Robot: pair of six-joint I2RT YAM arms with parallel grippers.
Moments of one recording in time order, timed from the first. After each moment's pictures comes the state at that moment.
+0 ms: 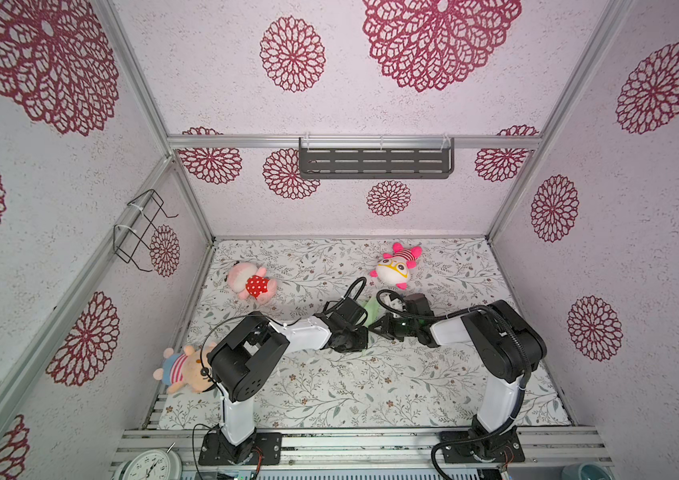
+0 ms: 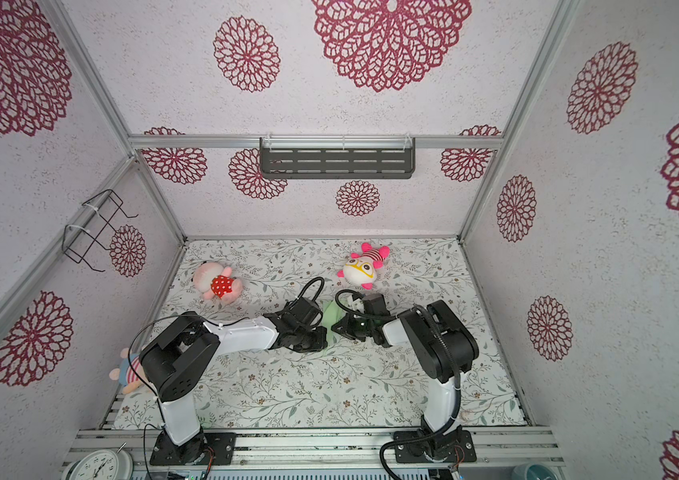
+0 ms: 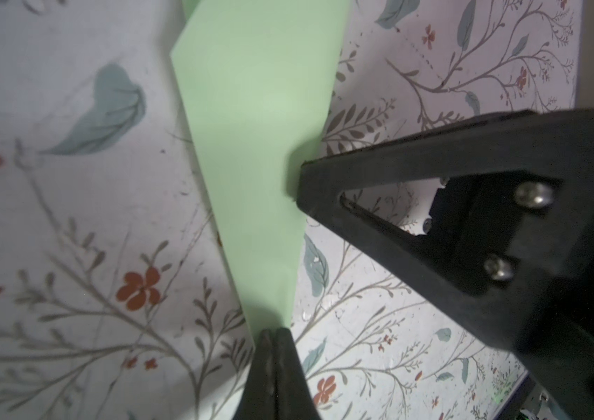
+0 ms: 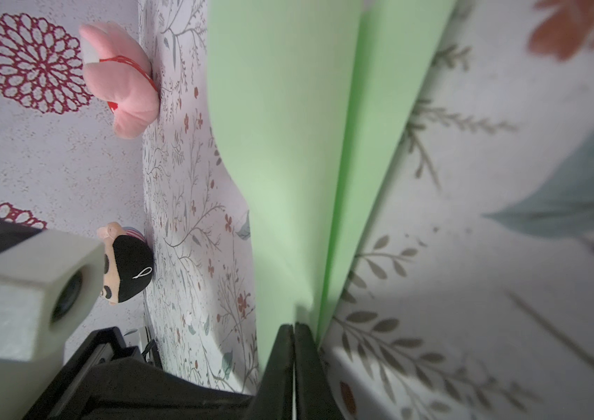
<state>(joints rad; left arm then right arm) -0.79 1.89 1.04 -0.19 0.20 -0.77 0.45 1.88 0.74 0.39 -0.64 0.76</state>
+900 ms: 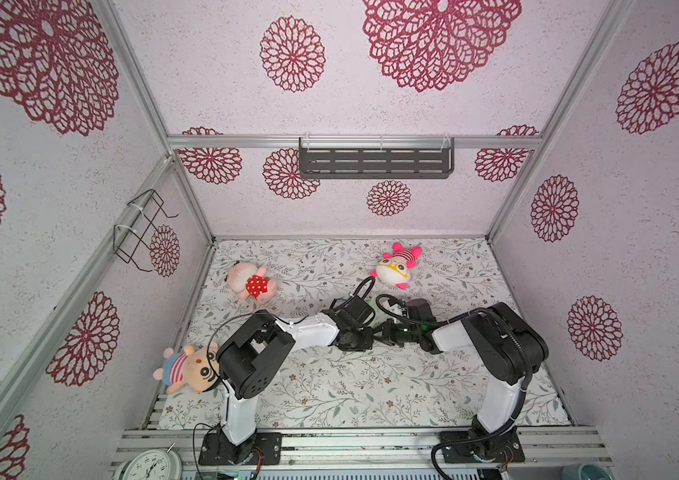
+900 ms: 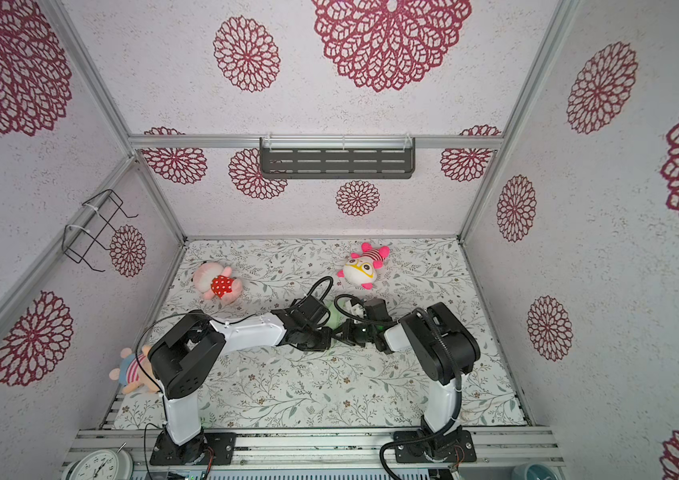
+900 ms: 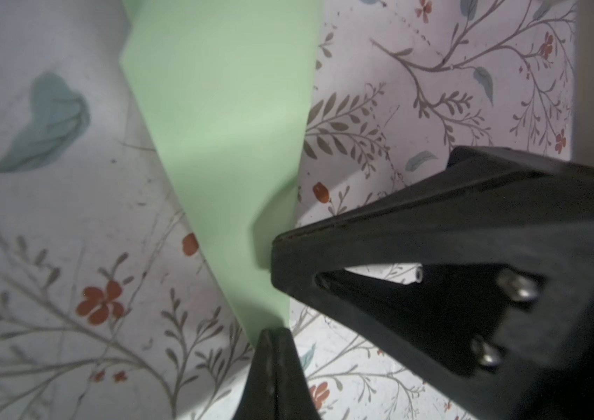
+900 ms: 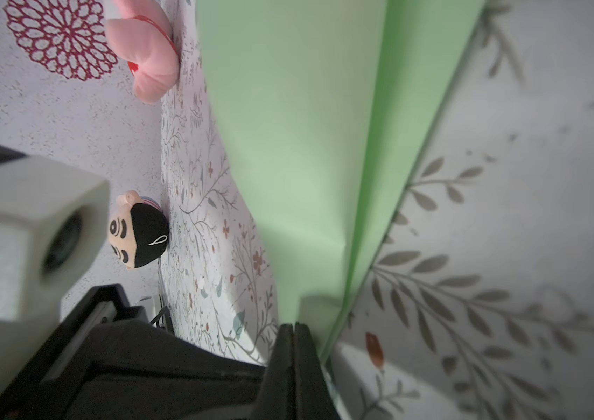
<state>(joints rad) -0.82 1.93 1.13 -0.30 0.16 -0.72 0.46 1.87 0.67 0.47 -0.72 0.74</state>
